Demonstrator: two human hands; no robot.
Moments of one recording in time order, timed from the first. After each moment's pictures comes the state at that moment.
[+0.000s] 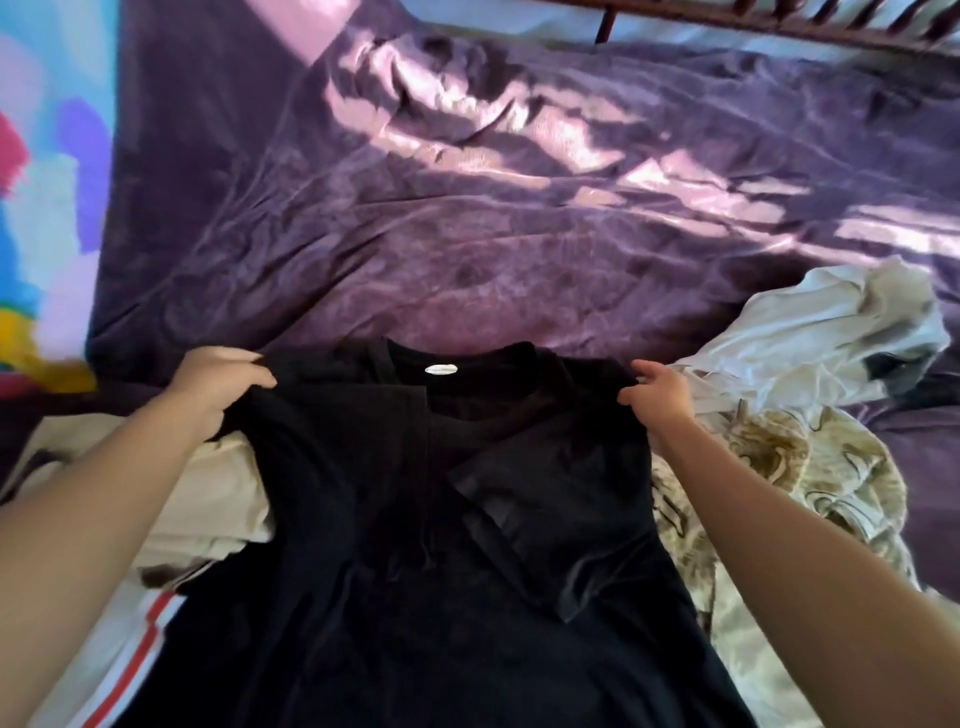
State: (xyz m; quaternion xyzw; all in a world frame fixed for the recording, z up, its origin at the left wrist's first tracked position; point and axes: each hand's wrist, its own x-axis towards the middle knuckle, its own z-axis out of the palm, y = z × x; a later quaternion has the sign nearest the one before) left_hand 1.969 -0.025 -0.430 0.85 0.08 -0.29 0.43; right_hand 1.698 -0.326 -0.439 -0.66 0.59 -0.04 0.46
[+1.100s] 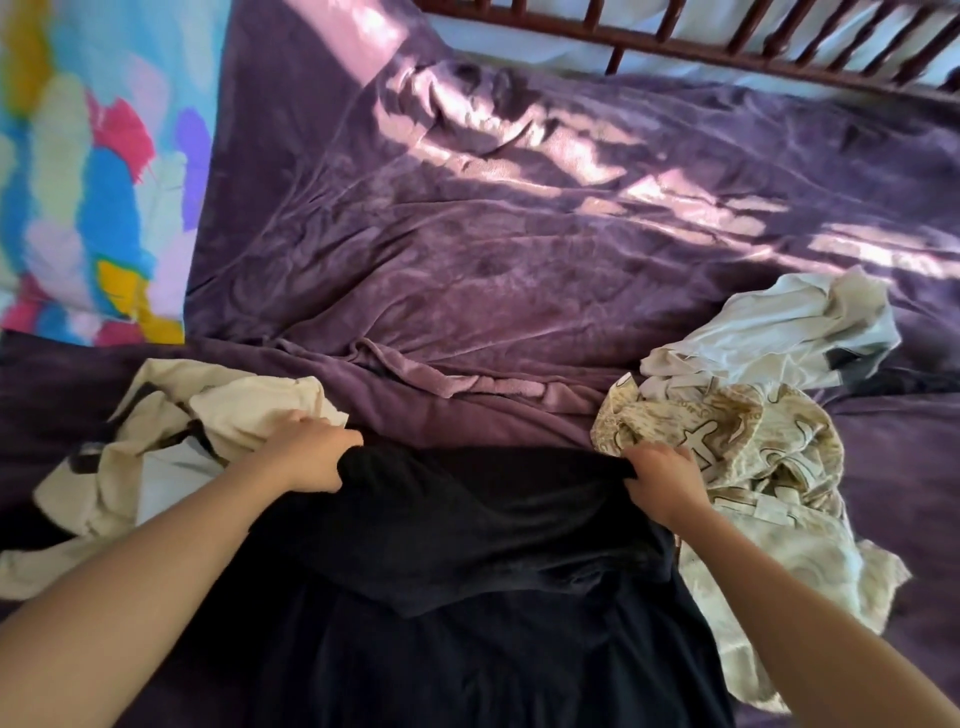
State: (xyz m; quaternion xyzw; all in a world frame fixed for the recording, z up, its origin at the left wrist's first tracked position) left_hand 1.863 0.027 -0.396 0.82 -0.45 -0.31 -0.17; right_hand 1.596 -0.250 -0.399 -0.93 0.29 0.24 0.03
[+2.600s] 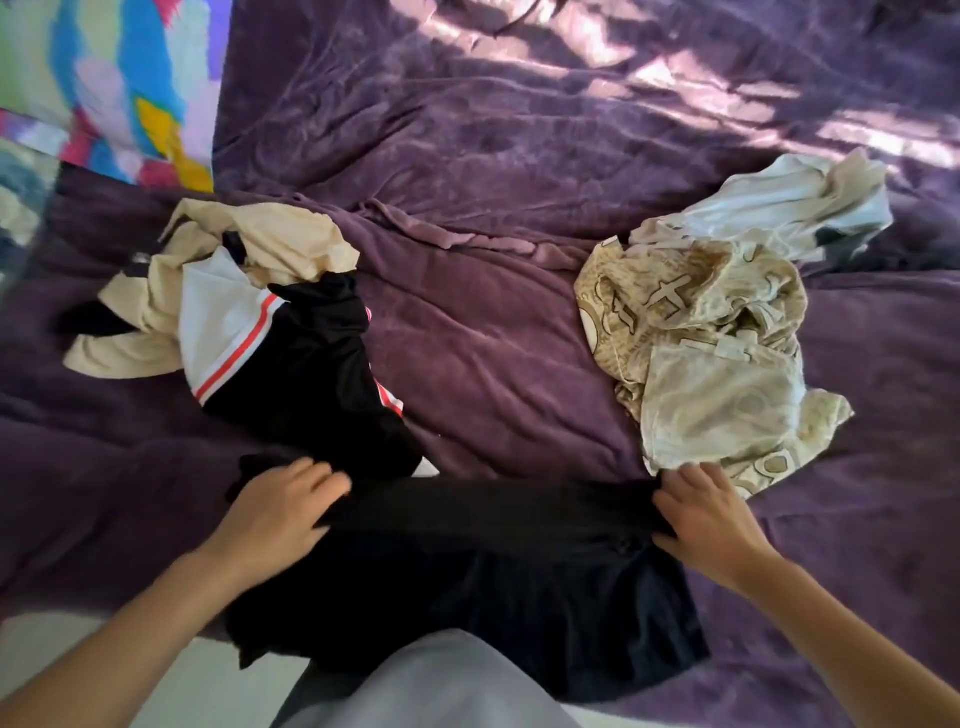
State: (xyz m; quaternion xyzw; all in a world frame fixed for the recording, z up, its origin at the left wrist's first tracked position) left_hand 1.638 0.191 -0.363 0.81 -0.57 -0.12 0.04; right_hand 1.381 -0.155 -0.359 -0.98 0.04 0.19 -0.02
